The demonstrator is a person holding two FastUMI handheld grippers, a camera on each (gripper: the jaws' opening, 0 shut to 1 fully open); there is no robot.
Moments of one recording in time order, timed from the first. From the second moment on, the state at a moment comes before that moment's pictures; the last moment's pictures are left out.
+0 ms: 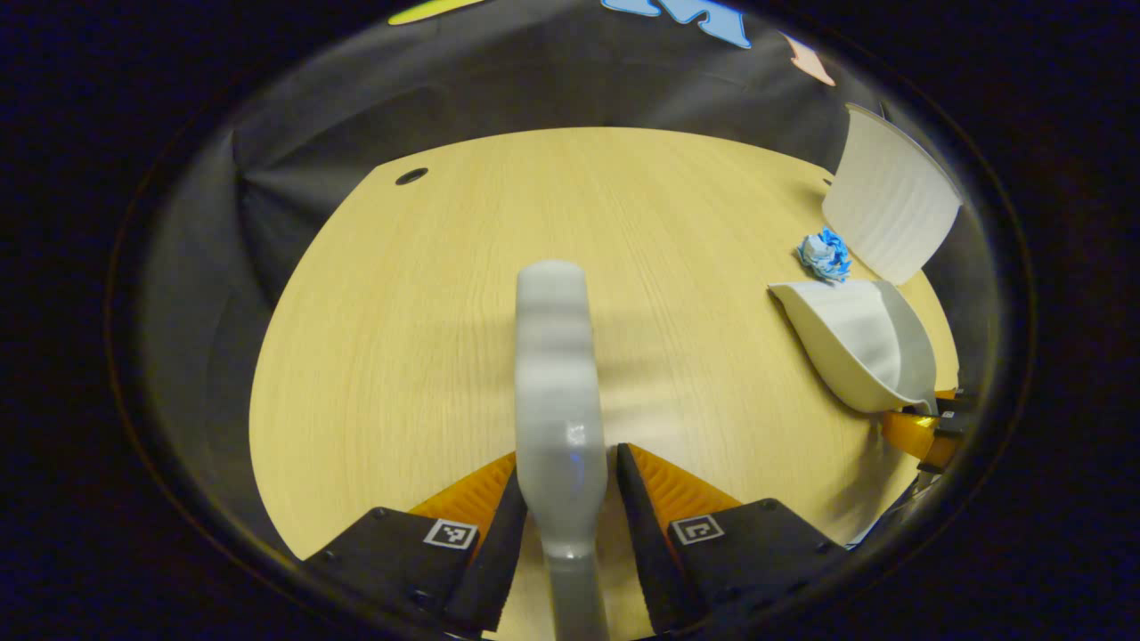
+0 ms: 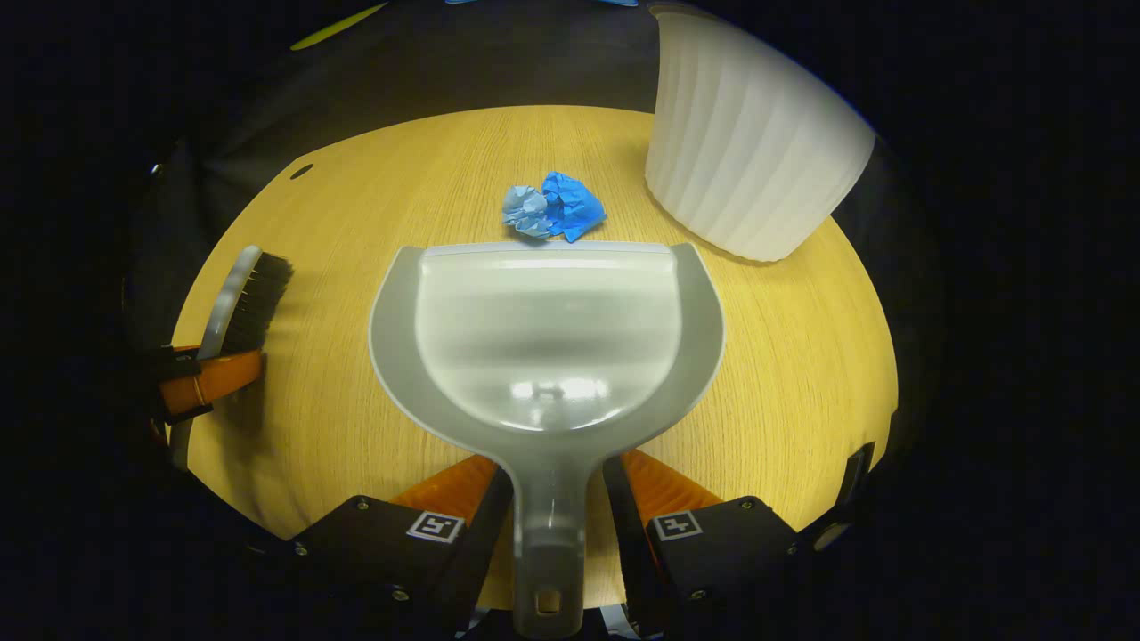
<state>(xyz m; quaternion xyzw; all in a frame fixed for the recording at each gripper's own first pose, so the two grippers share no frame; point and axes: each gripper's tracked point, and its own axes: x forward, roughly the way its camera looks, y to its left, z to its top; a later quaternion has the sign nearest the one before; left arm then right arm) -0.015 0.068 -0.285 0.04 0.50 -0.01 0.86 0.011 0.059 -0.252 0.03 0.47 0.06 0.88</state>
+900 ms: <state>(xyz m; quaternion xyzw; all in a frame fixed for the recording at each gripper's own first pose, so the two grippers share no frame) 0.074 0.004 -0.287 0.10 0.49 -0.09 0.86 0.010 0.025 -0.249 0.00 0.46 0.11 0.88</state>
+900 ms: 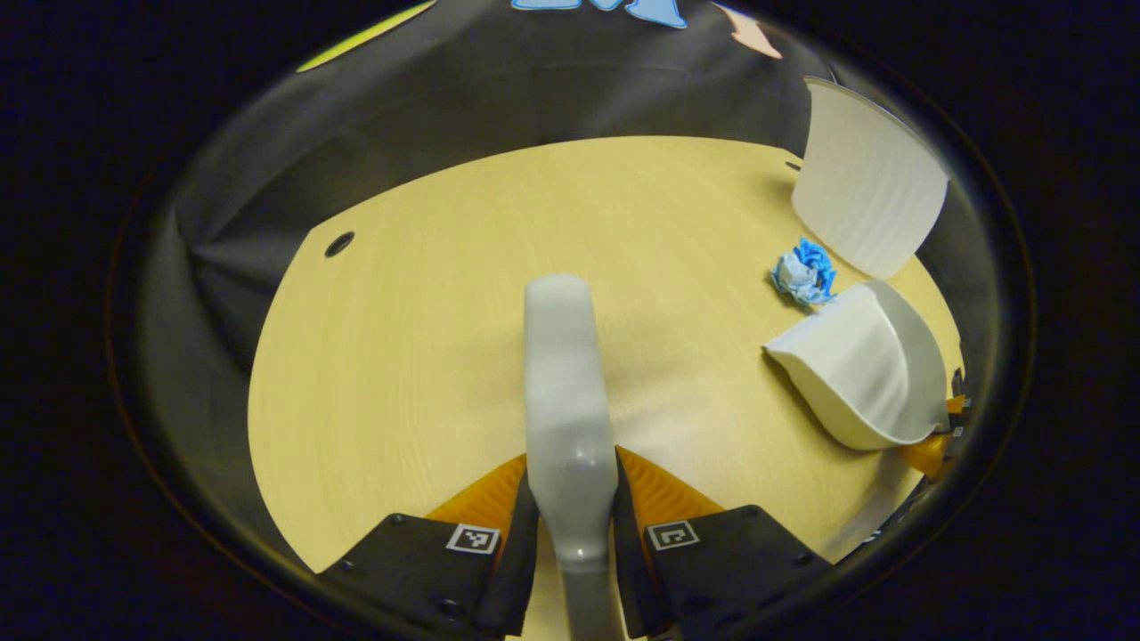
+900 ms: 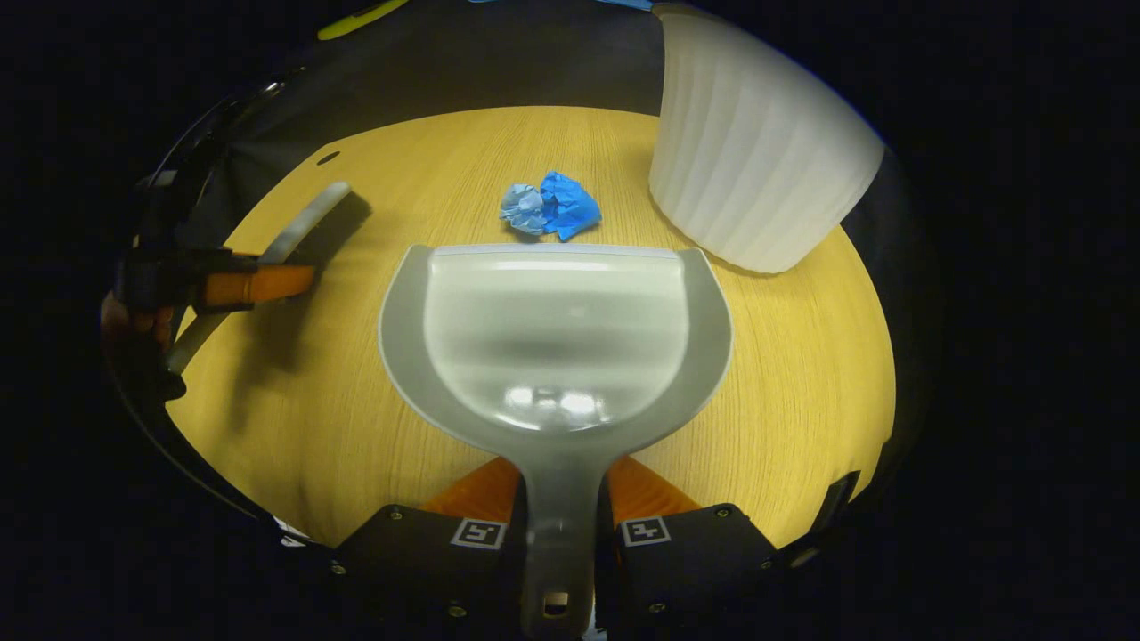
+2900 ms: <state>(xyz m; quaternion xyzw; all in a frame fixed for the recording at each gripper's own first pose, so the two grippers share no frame) 0.118 -0.184 -0.244 0.21 0.47 -0.50 0.69 0.088 0.045 -0.210 -0.03 0.46 0.17 0.87</state>
